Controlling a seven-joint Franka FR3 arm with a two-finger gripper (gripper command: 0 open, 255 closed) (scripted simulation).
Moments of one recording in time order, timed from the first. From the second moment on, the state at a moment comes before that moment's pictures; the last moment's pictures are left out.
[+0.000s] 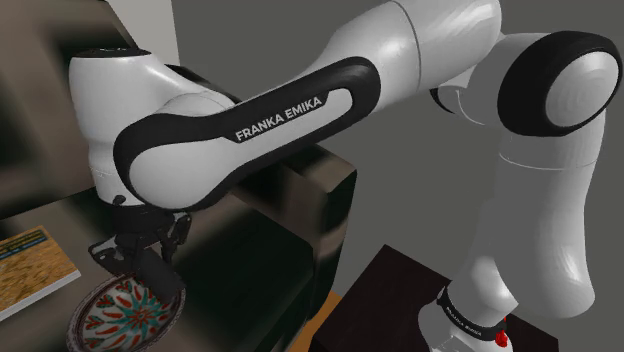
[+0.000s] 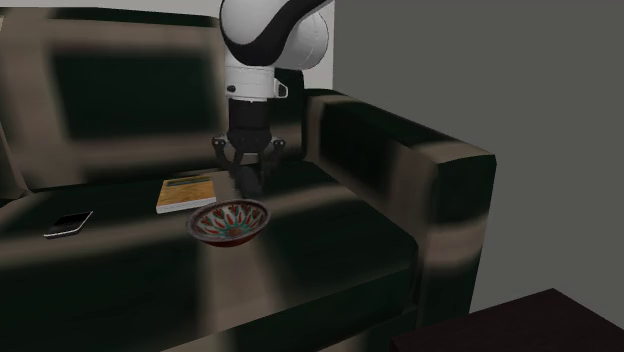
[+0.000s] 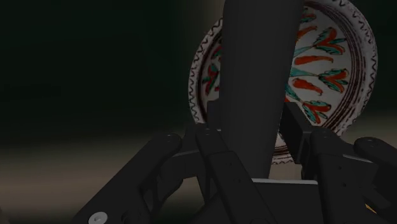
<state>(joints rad) 0.38 0.39 0.41 -1.69 -0.10 2.11 0.78</state>
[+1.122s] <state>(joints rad) 0.46 0.54 0.39 -1.64 -0.17 2.20 0.87</state>
